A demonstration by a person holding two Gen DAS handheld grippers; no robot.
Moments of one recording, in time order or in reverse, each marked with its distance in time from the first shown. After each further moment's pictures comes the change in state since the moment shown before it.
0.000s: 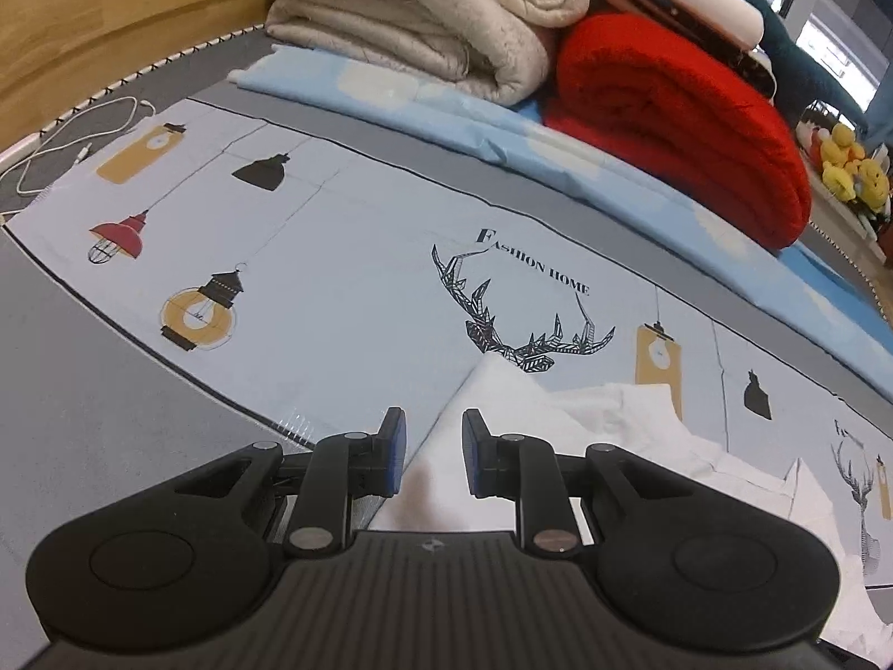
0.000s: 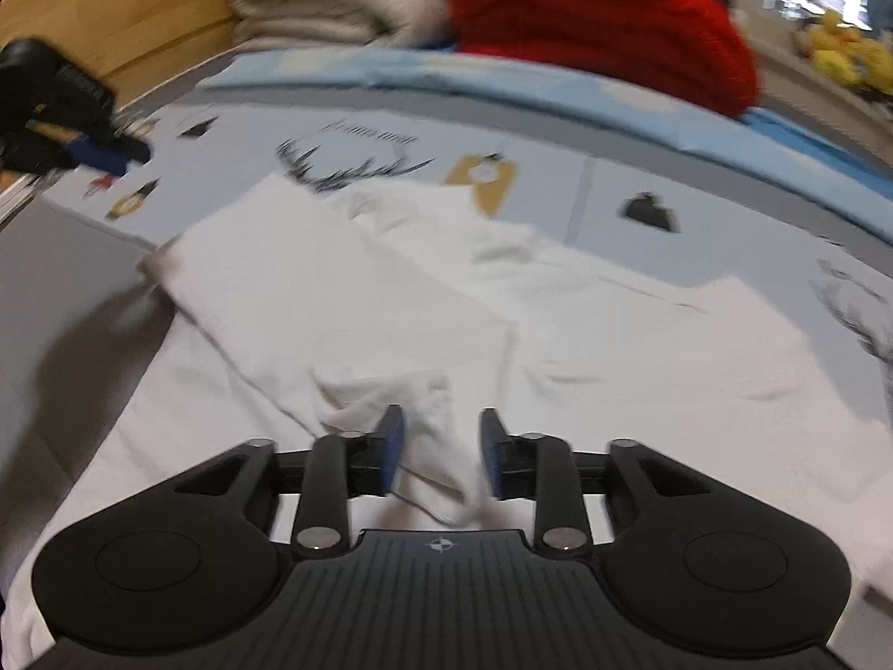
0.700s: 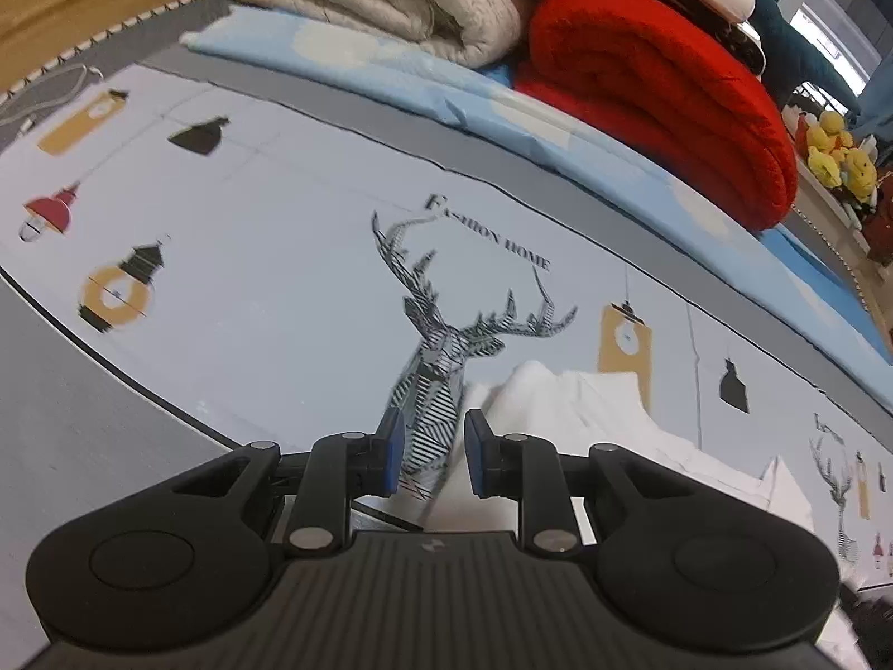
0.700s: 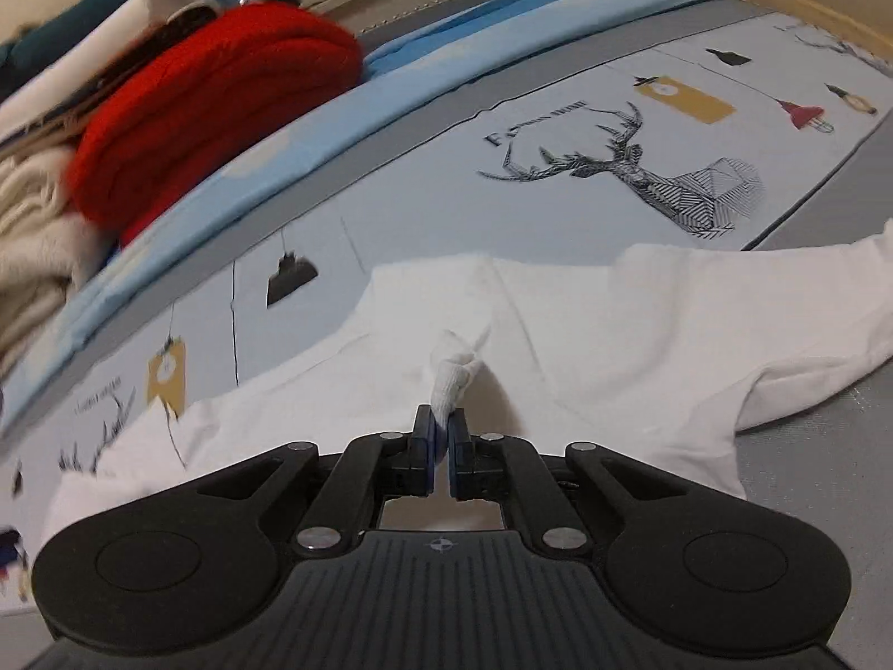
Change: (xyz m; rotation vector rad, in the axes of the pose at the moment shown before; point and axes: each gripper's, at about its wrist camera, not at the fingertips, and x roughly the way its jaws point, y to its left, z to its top) left arm 0.036 -0.028 0.000 -0.015 0.074 -0.075; right arm -0.046 -0.157 -0.023 0.834 -0.192 -0.282
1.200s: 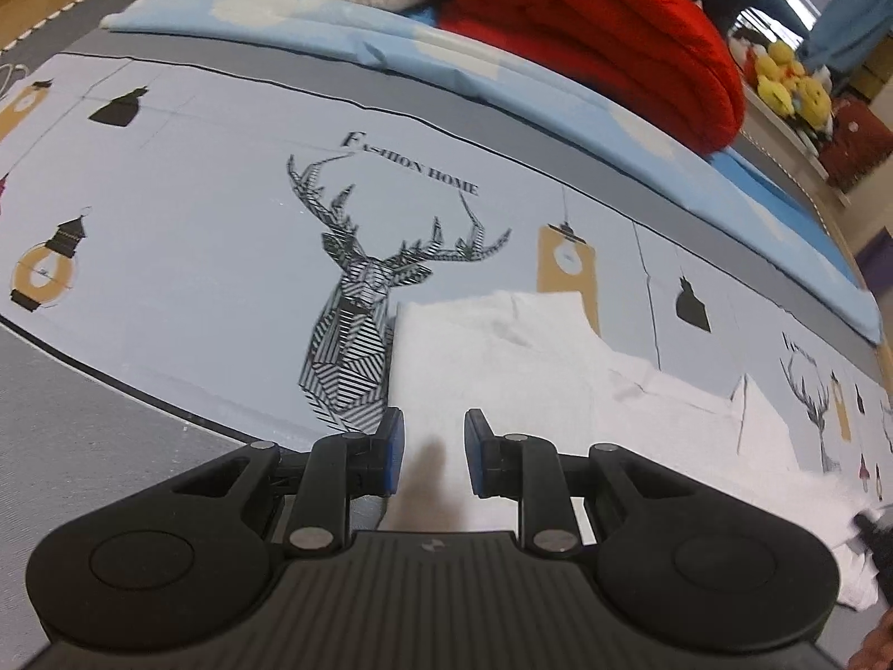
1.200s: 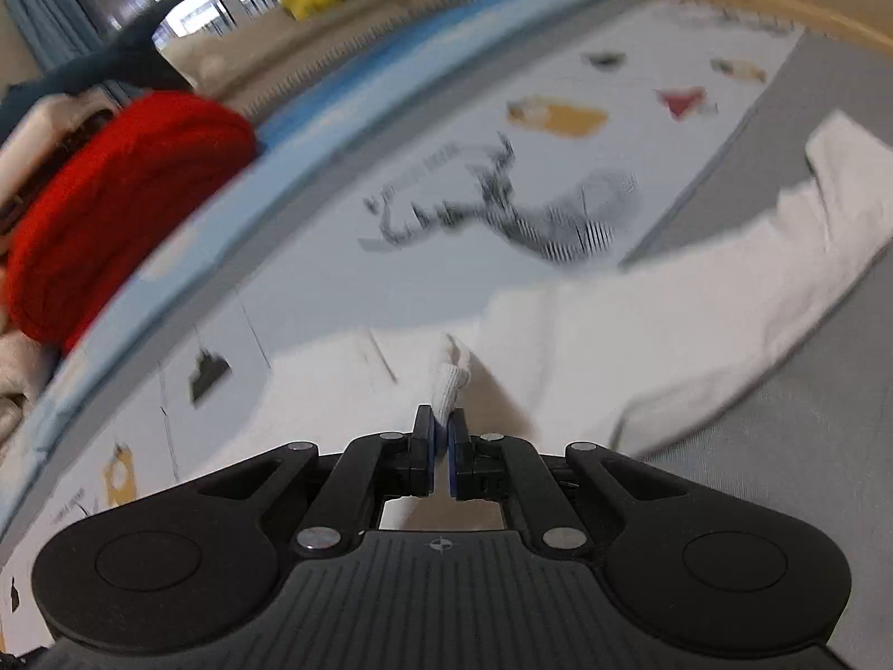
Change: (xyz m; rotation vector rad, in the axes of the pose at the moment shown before) left arm 0.013 -0.027 -0.022 0.117 0.091 -0.077; right arm -0.019 -0.039 0.017 0.158 -0.127 -0.122
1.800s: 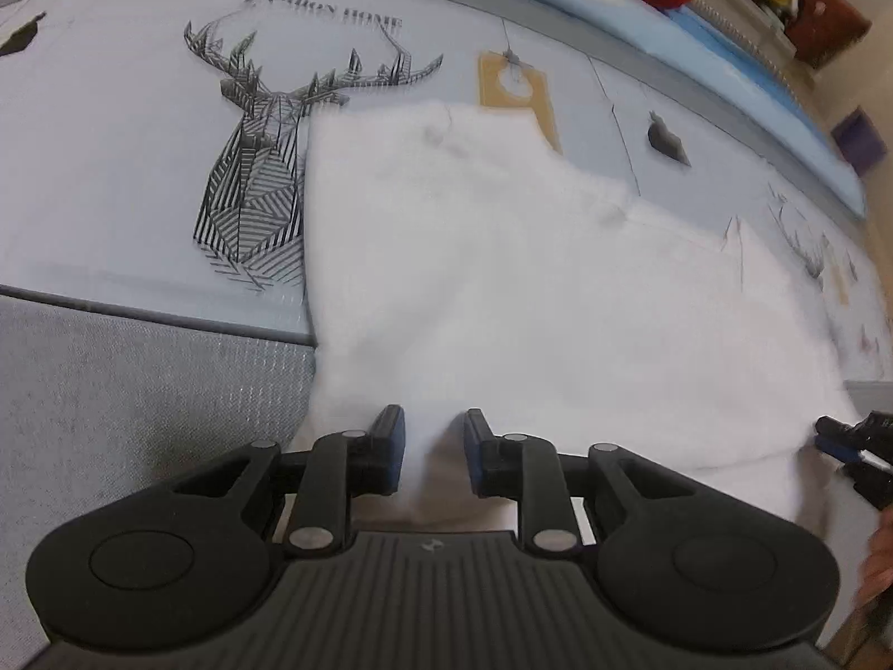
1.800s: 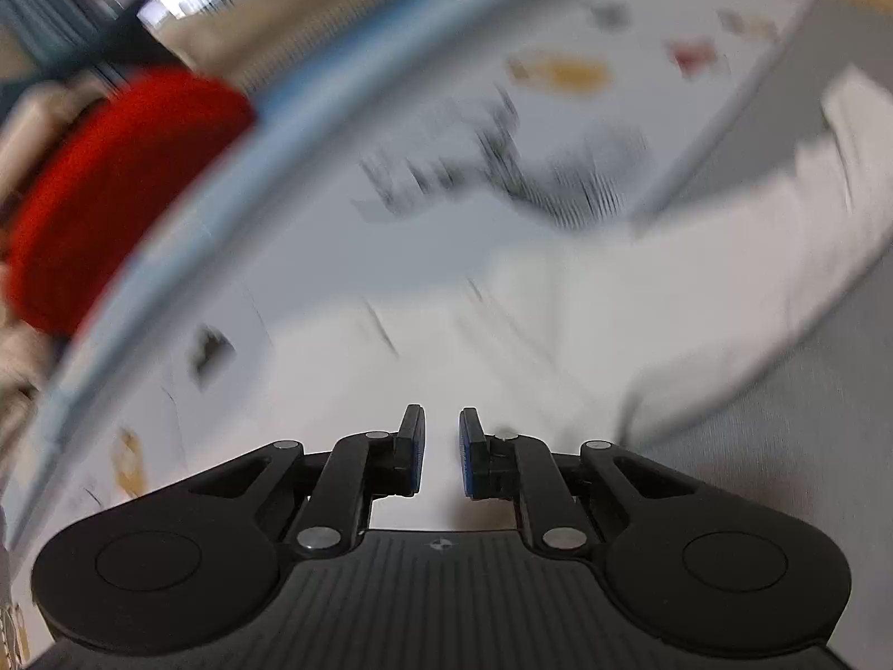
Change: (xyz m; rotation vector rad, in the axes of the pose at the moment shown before) left arm 0.050 -0.023 -0.048 0.147 0.210 -0.062; right arm 0.040 -0.029 -0.007 0.062 0.273 -0.066
